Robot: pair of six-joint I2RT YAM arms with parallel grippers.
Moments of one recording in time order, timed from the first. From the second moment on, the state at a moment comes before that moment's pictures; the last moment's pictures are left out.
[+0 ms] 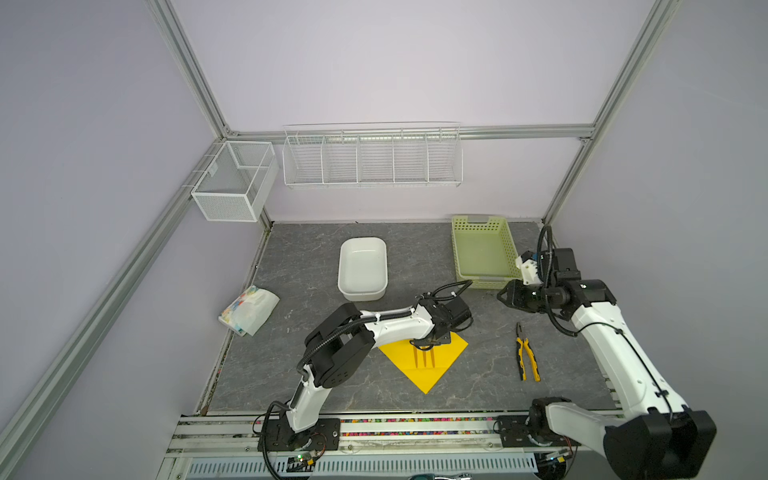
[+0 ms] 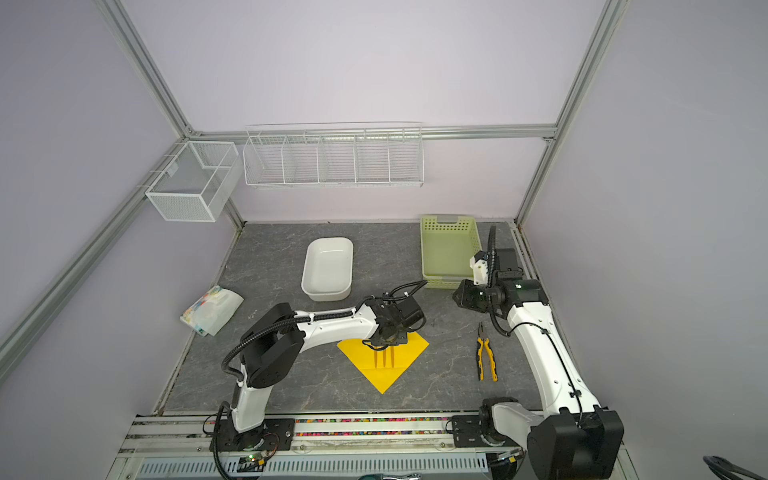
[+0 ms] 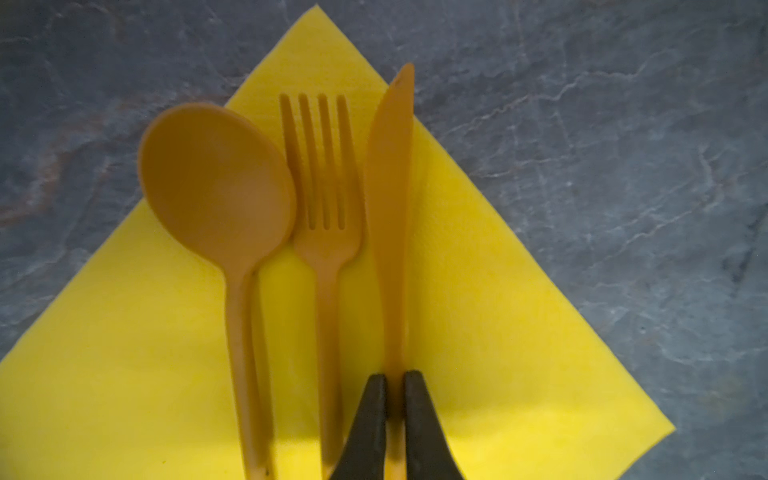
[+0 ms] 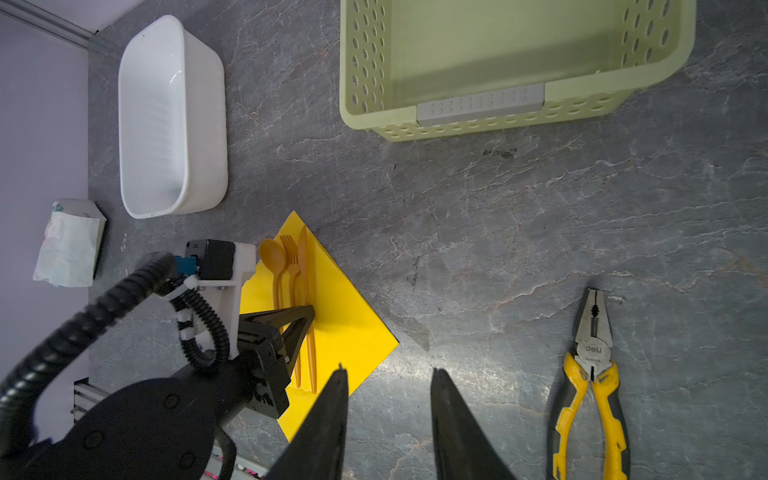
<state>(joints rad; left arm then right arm) -1.12 2.05 1.46 -0.73 -0.24 -1.04 0.08 1.17 1.09 -0.95 -0.32 0.28</state>
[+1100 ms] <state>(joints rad) -1.12 2.03 1.47 -0.76 -0.26 -1.02 0.08 1.17 1.09 -0.95 -0.32 0.27</state>
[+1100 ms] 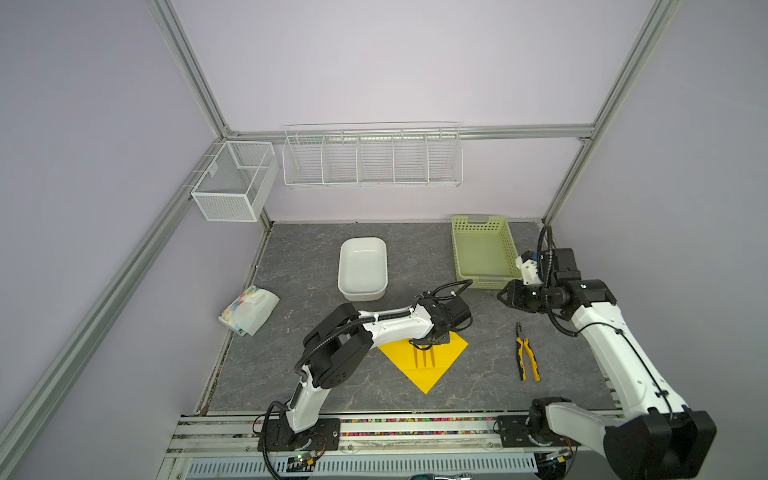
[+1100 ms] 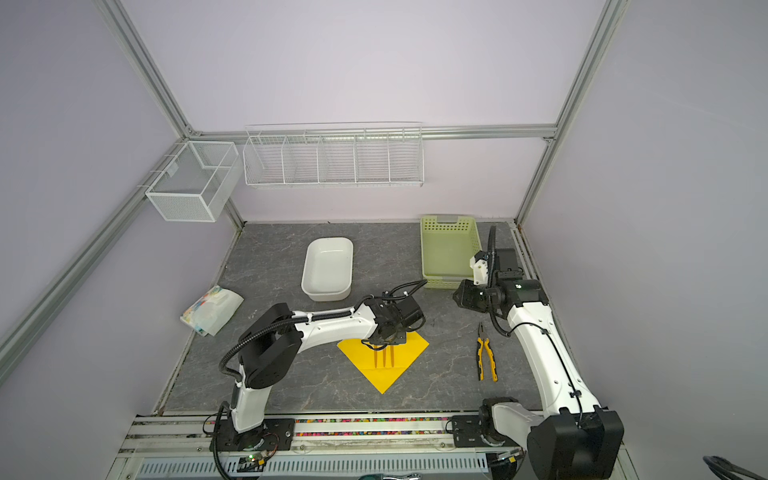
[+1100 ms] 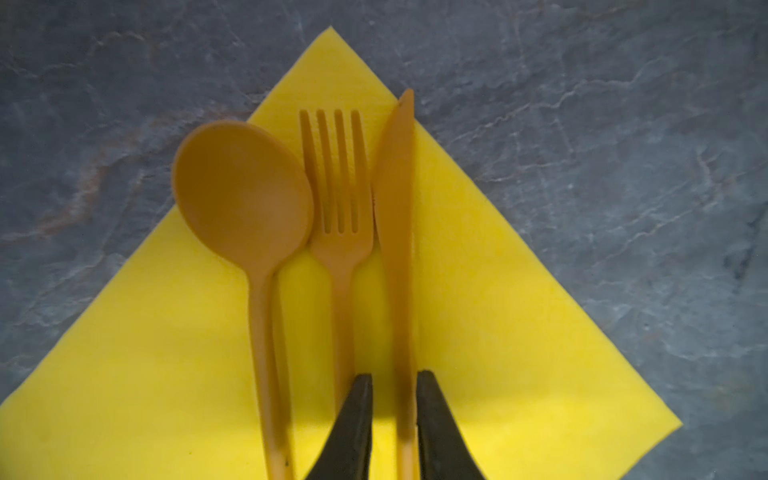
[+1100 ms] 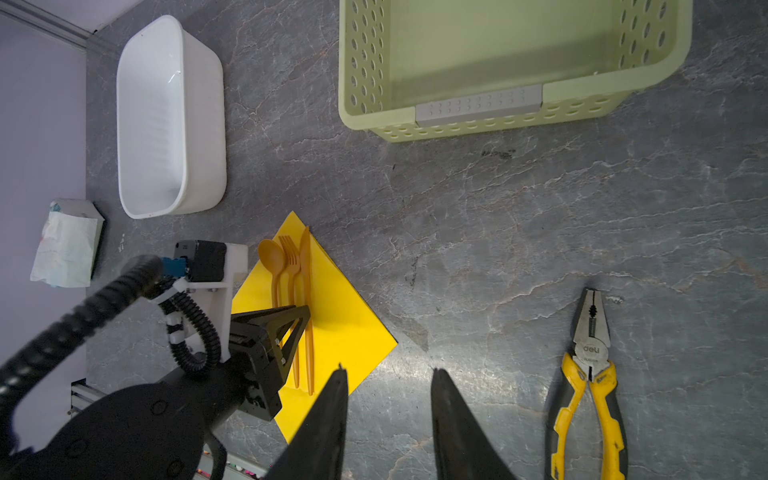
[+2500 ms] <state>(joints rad) -0.85 1.26 0.95 -0.51 -0.30 -0.68 0.33 1.07 0.93 -0.84 -0.45 0.16</state>
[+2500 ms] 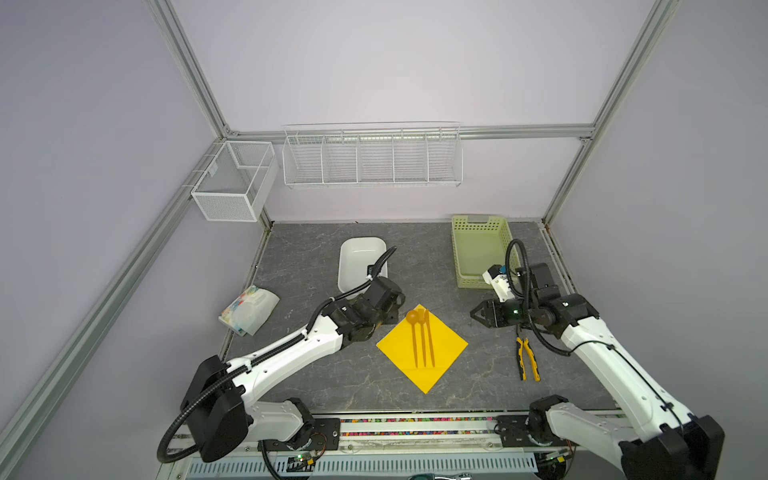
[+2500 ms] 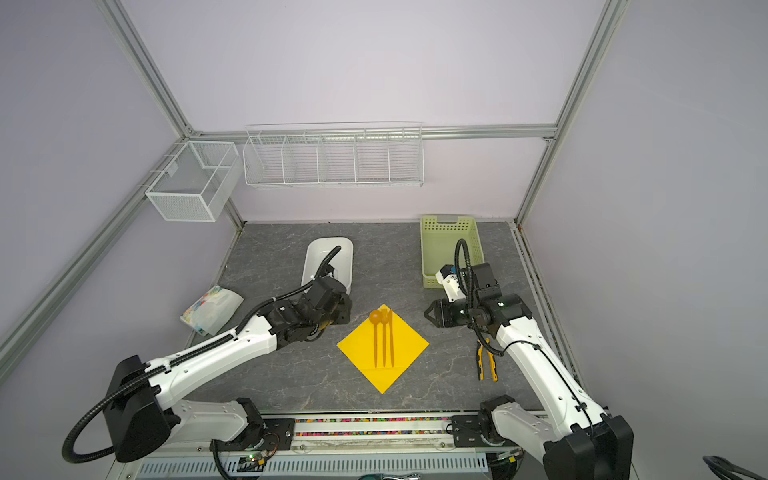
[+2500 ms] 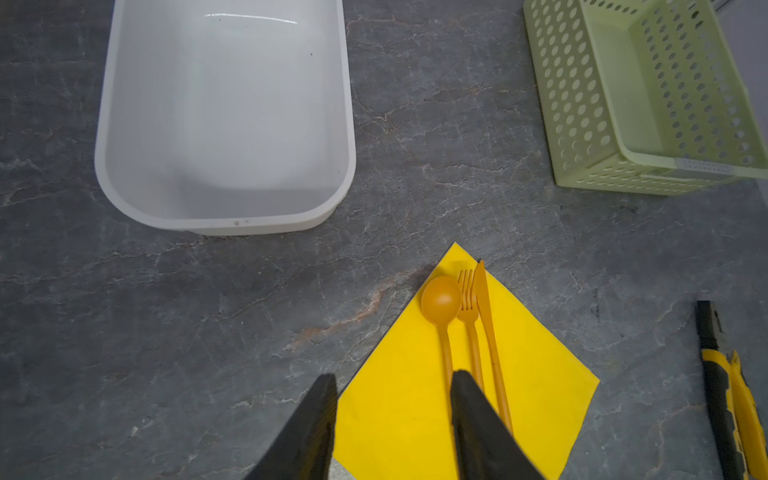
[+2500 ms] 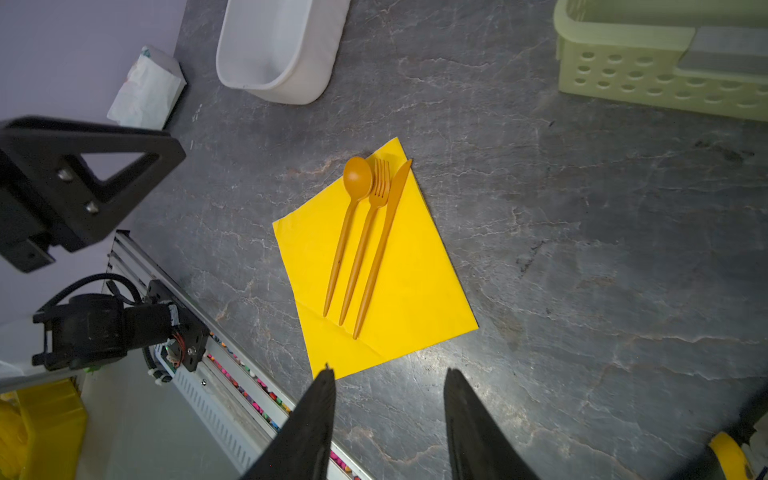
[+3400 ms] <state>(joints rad) -0.42 1.06 0.95 -0.56 0.09 -0.41 0.96 1.16 0.84 -0.81 -0.22 -0.38</state>
